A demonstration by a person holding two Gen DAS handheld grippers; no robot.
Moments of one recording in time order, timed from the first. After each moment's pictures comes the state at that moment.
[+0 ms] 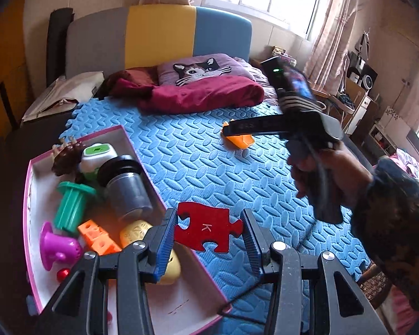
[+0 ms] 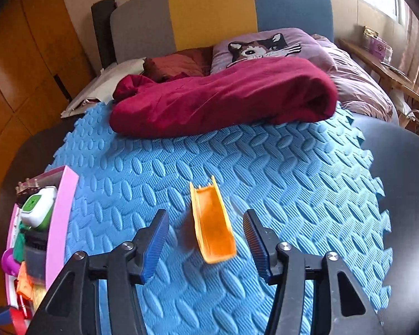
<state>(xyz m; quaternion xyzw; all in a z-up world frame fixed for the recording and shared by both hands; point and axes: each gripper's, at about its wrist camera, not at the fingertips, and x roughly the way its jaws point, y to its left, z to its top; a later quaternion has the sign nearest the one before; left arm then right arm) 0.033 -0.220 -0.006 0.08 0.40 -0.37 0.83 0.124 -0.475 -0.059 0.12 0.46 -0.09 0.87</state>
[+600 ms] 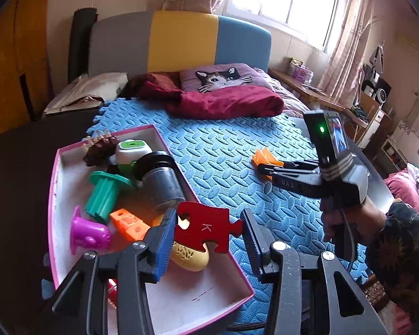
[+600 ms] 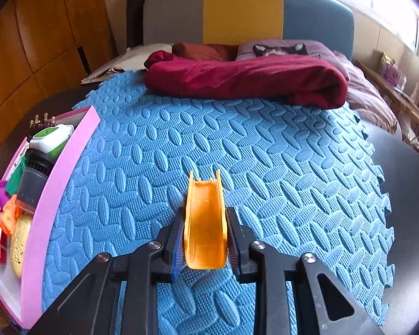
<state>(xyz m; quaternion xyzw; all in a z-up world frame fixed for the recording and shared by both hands) 0.032 -0.186 -0.001 0.06 0.39 -0.33 0.86 0.057 -0.438 -0.076 0.05 0.43 -0.04 0.90</state>
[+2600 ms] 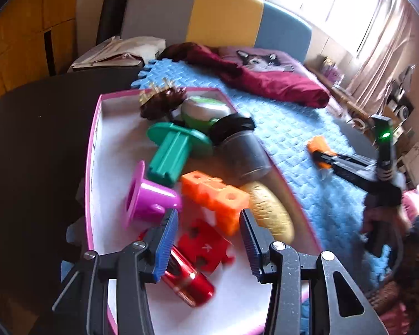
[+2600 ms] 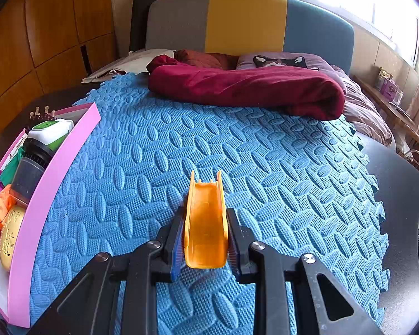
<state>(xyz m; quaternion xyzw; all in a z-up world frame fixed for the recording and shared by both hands) 0.079 -0.125 -0.052 0.02 0.46 -0.27 0.84 0.059 -0.430 -0.077 0.03 0.42 -0.06 0.90</state>
